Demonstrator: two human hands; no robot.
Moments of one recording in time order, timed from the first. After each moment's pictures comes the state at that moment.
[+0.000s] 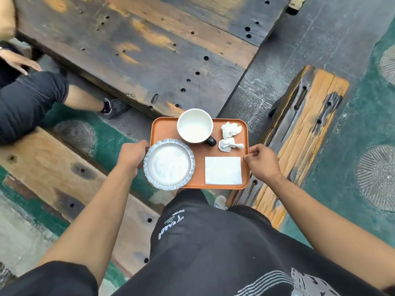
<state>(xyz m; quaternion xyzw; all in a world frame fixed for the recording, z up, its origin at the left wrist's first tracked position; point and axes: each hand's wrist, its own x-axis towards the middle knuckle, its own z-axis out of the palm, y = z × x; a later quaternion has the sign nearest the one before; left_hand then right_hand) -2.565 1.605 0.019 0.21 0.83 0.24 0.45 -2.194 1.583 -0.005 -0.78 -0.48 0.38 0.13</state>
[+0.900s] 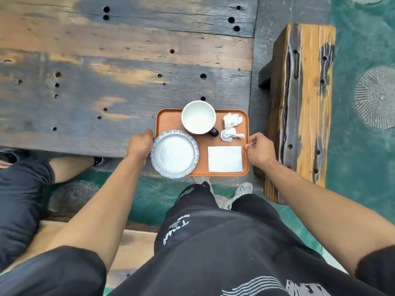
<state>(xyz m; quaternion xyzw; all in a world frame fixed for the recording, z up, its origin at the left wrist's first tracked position) -2.660 1.912 -0.045 0.37 0.76 0.06 0.53 -2.339 1.737 -0.061 -0.89 -0.28 0.34 0.12</state>
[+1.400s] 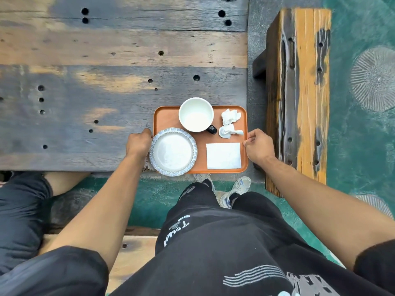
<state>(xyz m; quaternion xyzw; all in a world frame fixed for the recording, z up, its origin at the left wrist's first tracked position) -2.641 1.948 -0.064 0.38 0.76 0.02 0.52 -2.333 1.758 -0.071 -0.90 -0.24 0.34 0.12</state>
